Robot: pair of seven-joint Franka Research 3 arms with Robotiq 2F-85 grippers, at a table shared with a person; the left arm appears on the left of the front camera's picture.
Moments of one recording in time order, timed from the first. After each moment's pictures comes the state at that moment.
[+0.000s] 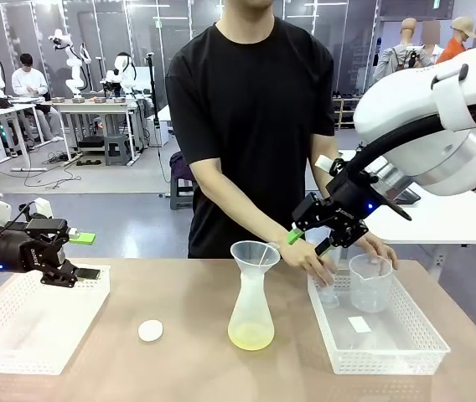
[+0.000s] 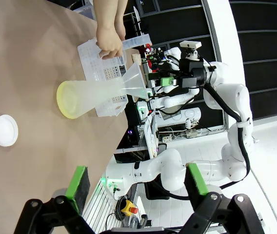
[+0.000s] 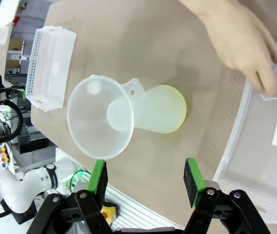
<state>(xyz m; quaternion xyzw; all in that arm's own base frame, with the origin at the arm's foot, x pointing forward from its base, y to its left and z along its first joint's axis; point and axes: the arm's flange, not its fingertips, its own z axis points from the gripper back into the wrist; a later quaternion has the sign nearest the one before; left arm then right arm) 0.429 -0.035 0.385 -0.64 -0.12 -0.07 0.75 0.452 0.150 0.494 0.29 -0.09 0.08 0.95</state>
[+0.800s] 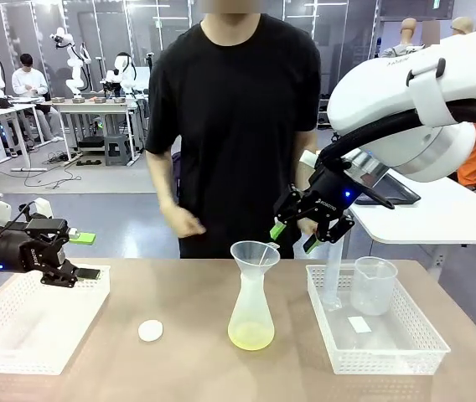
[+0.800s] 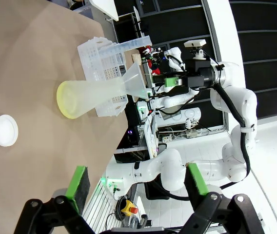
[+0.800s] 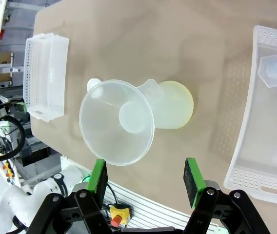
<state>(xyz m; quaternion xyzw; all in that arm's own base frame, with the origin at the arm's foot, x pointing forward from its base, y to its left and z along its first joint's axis) 0.429 -0.035 0.385 -0.64 -0.12 -0.07 0.75 0.450 0.182 0.510 0.27 -0.07 0.03 0.96</state>
